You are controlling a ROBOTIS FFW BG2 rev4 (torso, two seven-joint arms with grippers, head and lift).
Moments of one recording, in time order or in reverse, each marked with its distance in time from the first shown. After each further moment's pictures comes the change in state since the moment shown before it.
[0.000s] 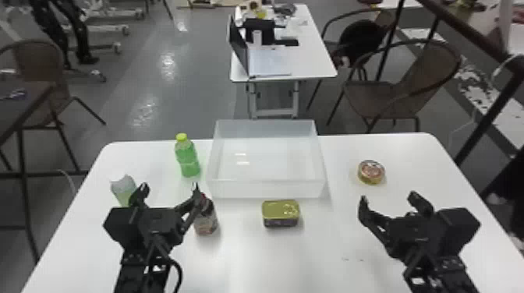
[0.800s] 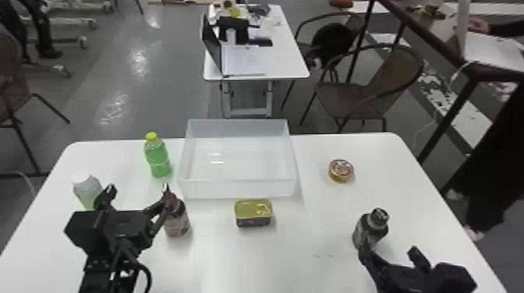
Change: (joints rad) left arm -0.001 0.002 -0.002 0.007 -0.006 -0.008 0.000; right arm 0.133 -0.021 -0.020 0.118 -0.200 -0.153 -0.178
